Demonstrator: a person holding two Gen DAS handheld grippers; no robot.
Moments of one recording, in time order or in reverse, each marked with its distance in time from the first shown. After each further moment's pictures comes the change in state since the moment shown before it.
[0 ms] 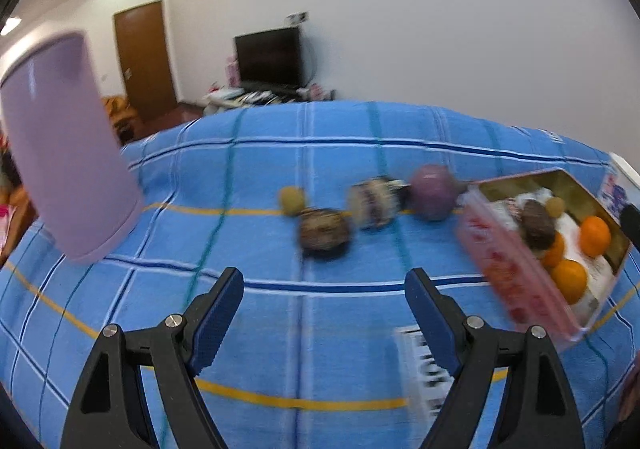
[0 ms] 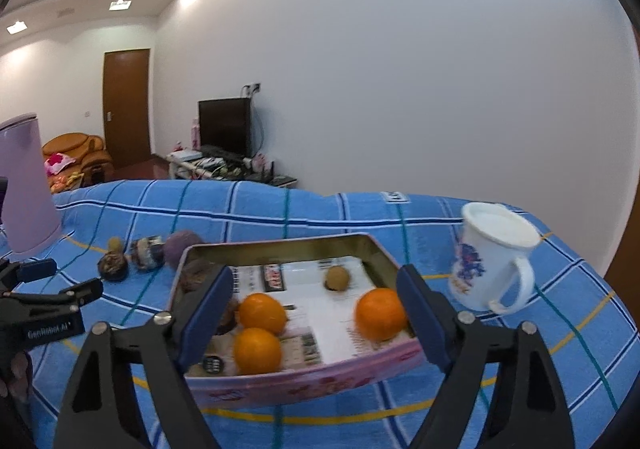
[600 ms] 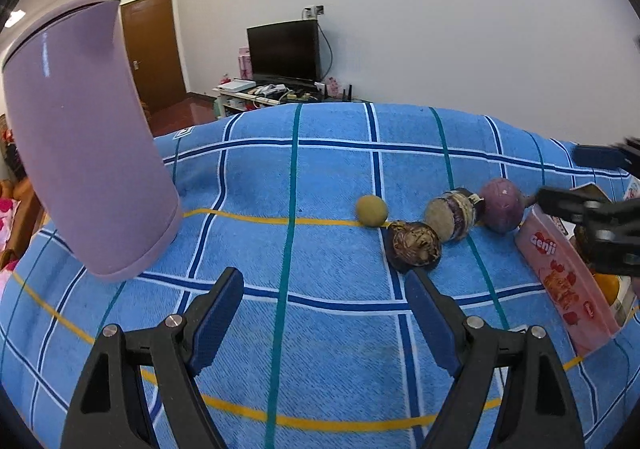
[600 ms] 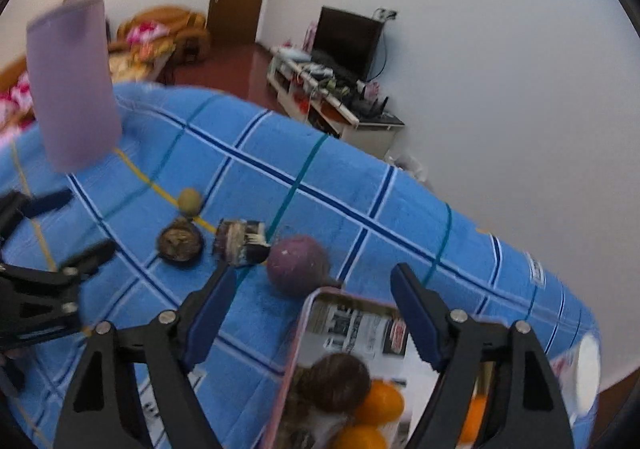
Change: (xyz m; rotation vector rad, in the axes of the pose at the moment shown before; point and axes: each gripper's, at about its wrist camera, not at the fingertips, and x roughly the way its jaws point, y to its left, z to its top) left arm 0.014 0.059 0.015 0.003 0.024 -0.002; right arm 0.106 0.119 0.061 -0.436 0.339 0.272
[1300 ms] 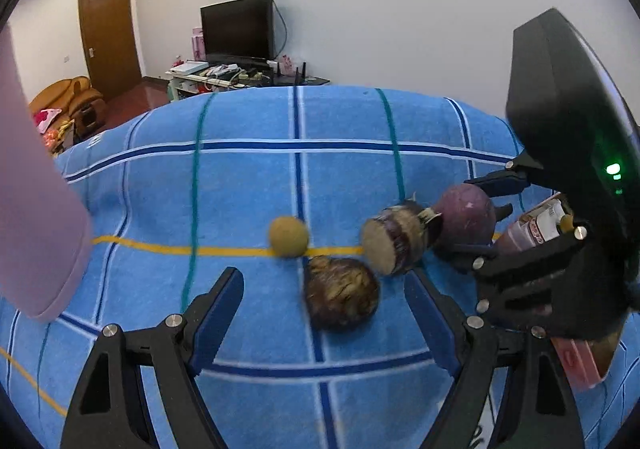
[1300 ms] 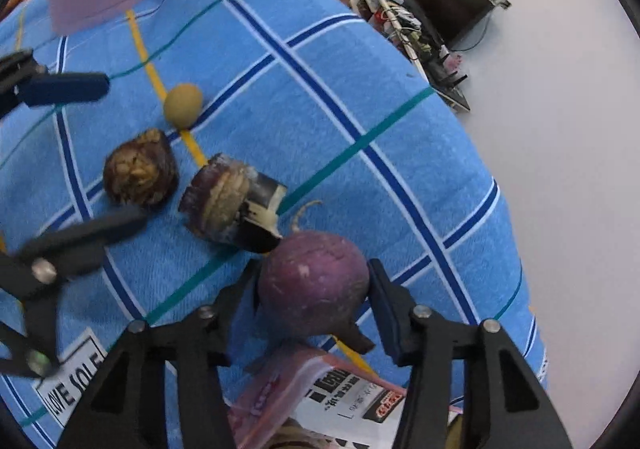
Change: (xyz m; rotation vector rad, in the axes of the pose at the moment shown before) left arm 0.056 -0.045 0.036 0.043 0.094 -0.154; right arm 0.087 0.018 0.008 -0.367 0.260 0.077
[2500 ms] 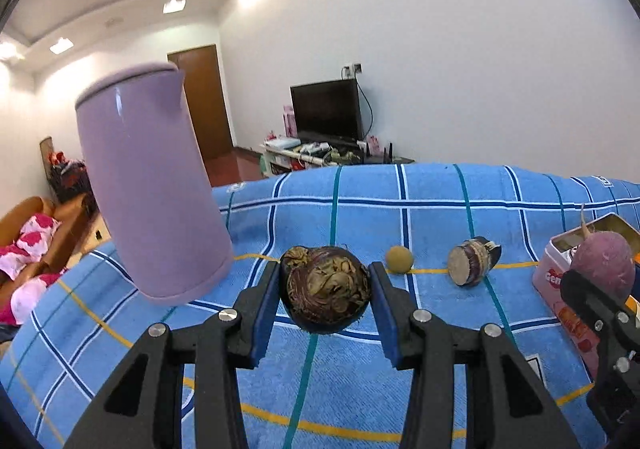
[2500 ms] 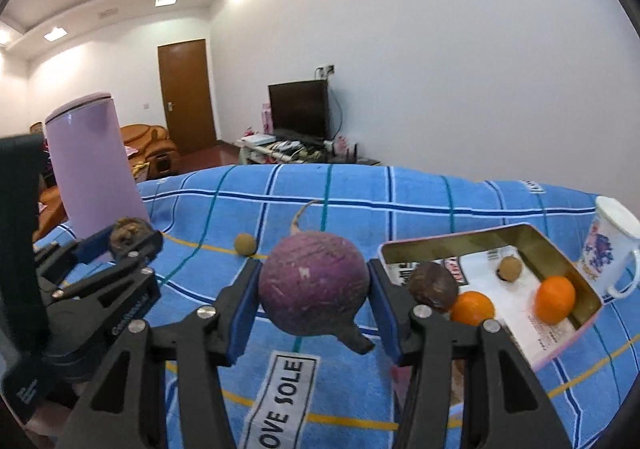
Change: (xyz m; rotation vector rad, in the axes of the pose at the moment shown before) left arm -0.090 0.017 -0.049 -0.048 -0.342 0.346; right arm -0.122 0.078 -0.084 0.756 -0.605 -0.117
